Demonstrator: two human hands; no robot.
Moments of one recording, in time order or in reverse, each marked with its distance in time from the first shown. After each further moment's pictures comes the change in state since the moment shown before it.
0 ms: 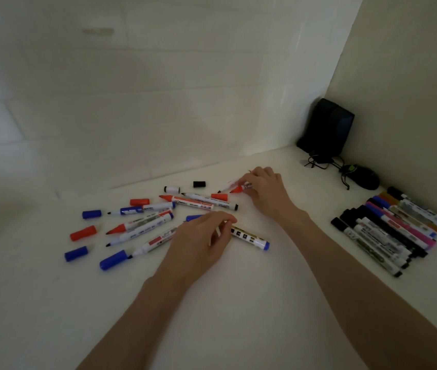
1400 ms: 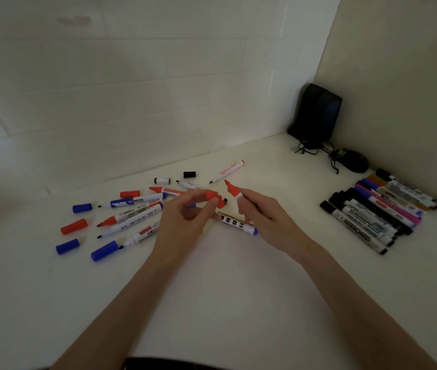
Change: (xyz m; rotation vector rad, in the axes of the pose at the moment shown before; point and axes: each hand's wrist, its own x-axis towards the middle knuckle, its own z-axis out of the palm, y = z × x) left_hand 0.007 0.019 -0.006 -0.707 0.144 -0.301; right_hand -0.113 -0.062 -0.066 0.902 -0.091 0.059
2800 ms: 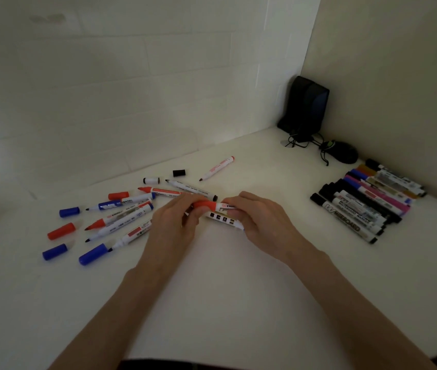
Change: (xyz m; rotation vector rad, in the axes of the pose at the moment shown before) left_hand 0.000 -0.019 -0.006 0.577 -0.026 0.374; right_hand -0.010 0.015 -0.003 -0.605 0.056 -0.189
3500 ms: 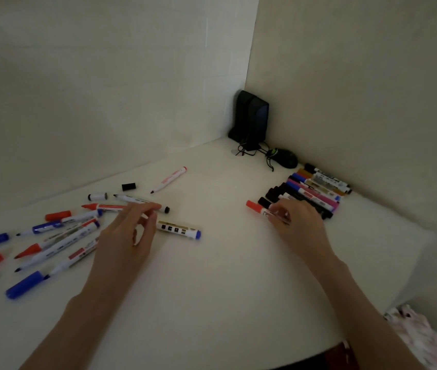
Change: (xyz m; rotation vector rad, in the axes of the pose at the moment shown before) left_hand -0.003 0.014 0.004 0.065 0.015 -0.039; right_hand -0.084 0.092 -0.075 -0.309 0.179 0.560
